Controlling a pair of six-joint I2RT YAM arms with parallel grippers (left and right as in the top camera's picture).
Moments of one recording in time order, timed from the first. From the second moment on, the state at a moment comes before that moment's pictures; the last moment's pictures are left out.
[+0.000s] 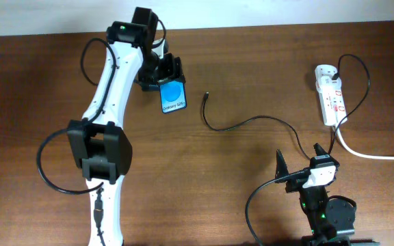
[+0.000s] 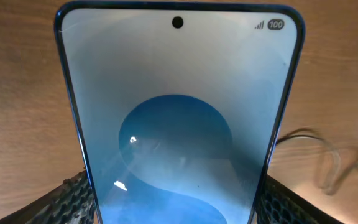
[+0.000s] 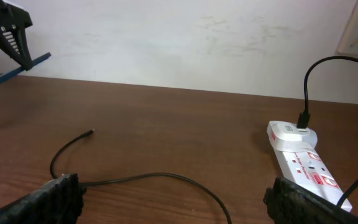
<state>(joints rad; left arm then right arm) -0.22 2.36 2.36 -1.38 0.35 -0.35 0.05 0.01 0.01 -0.07 -0.07 -0.03</state>
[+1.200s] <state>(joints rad) -0.16 2.36 2.36 -1.64 1.33 -0.76 0.05 0.01 0.01 -0.07 -0.07 -0.03</state>
